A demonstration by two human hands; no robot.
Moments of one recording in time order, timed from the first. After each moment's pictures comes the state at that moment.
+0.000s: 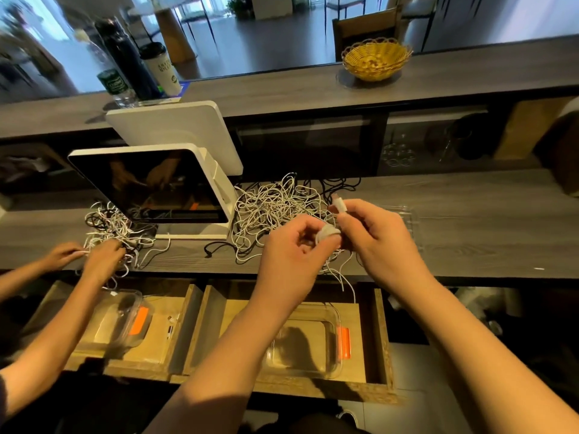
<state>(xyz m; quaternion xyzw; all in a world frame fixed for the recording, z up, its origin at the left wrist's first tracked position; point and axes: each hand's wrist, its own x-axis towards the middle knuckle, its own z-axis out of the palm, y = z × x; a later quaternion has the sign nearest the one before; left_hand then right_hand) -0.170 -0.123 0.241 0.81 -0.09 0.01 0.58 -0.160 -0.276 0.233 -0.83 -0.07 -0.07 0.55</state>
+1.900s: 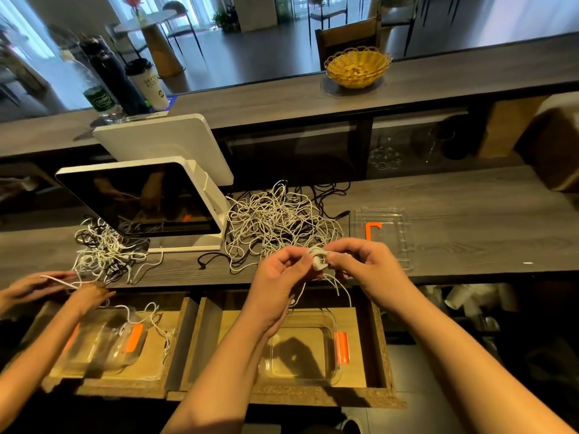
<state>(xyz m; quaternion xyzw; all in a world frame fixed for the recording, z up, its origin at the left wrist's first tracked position) -0.163 -0.113 0.200 0.58 0.03 -0.17 0.79 -0.173 -0.290 0.200 -0.73 -0.03 0.05 0.68</state>
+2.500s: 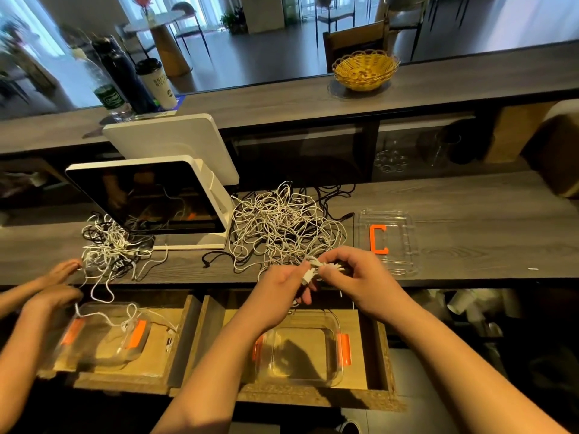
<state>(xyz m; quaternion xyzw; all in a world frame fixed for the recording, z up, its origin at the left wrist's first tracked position) -0.159 -0.090 0.193 0.83 -0.06 -0.21 0.51 -0.172 -0.276 0.188 -0.82 -0.11 0.03 0.57</state>
